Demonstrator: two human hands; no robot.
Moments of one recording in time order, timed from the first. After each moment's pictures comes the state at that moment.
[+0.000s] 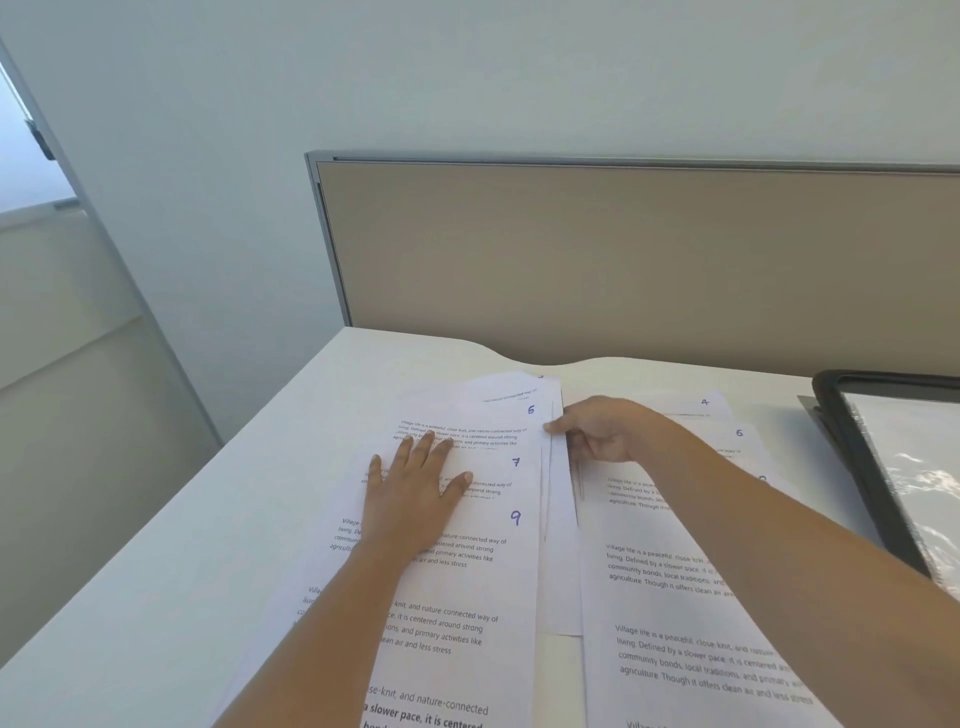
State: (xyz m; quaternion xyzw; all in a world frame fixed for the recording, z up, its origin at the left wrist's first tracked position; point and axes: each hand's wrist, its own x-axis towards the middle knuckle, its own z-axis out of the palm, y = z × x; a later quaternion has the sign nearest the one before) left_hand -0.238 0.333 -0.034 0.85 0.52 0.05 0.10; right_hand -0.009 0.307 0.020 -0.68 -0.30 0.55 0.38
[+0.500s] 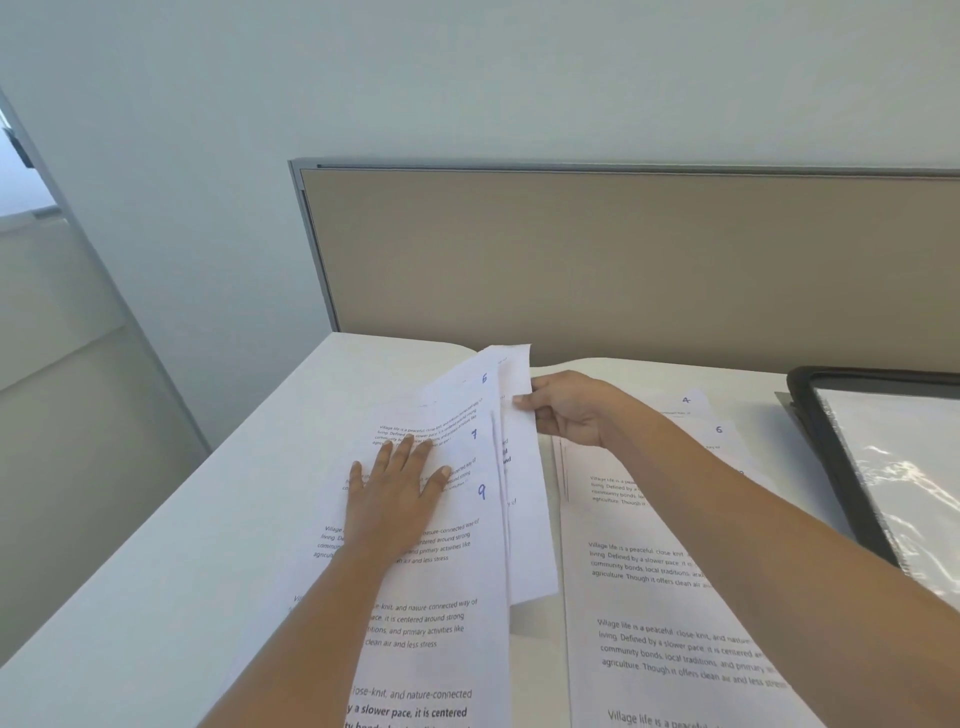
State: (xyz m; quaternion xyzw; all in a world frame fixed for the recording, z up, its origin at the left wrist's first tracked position) left_hand -0.242 0.333 -0.033 0.84 0.53 0.06 0.12; right_hand -0.030 0.300 0.055 -0.59 -0.33 0.58 0.46
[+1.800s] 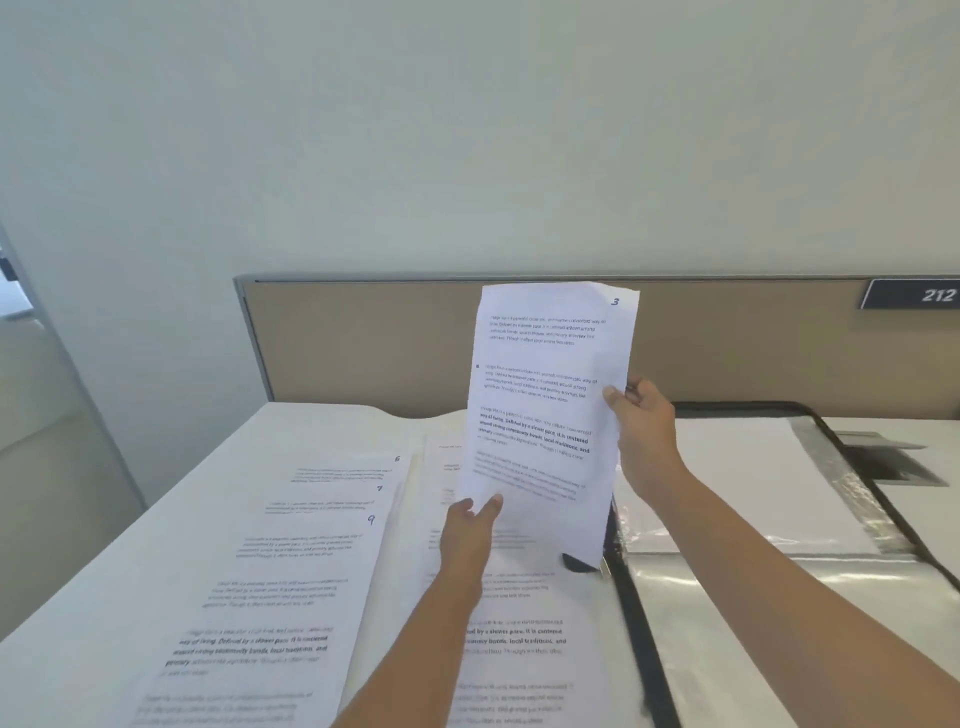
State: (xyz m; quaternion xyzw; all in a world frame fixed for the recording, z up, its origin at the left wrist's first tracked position) left_hand -0.096 0.106 0.054 0.51 0.50 0.29 0.63; right_hand 0.063 0.044 0.142 -0.53 -0.28 0.20 0.77
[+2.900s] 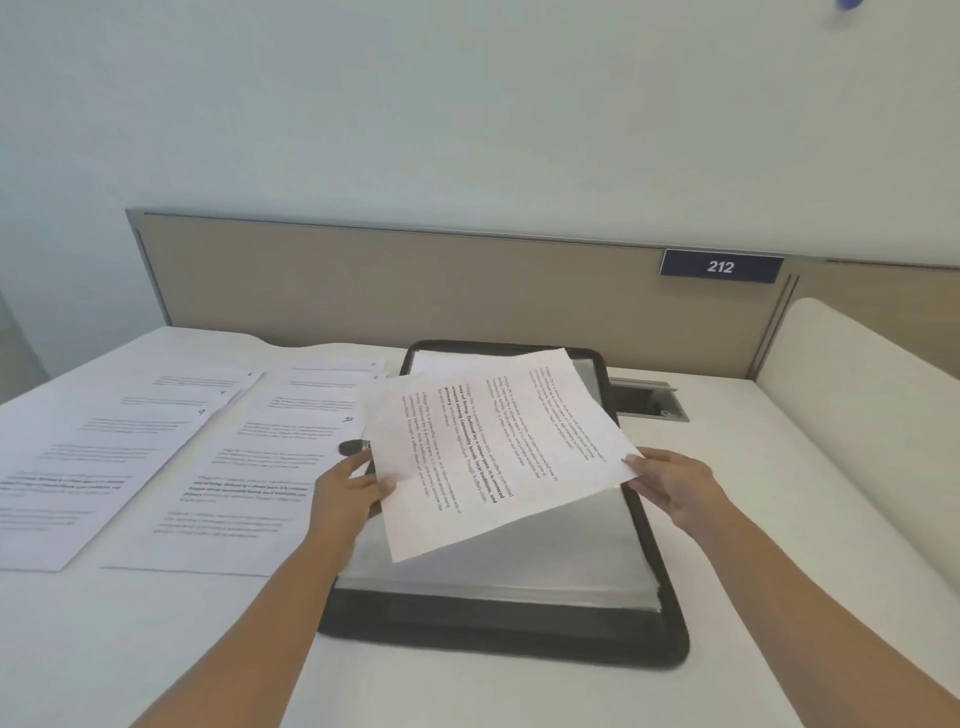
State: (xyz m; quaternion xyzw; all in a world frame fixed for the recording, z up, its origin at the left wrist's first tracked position) left_hand -0.003 -0.129 0.055 0.49 0.45 0.41 0.62; right_hand 0.299 -0.279 0.078 -0.64 -0.12 0.35 0.67
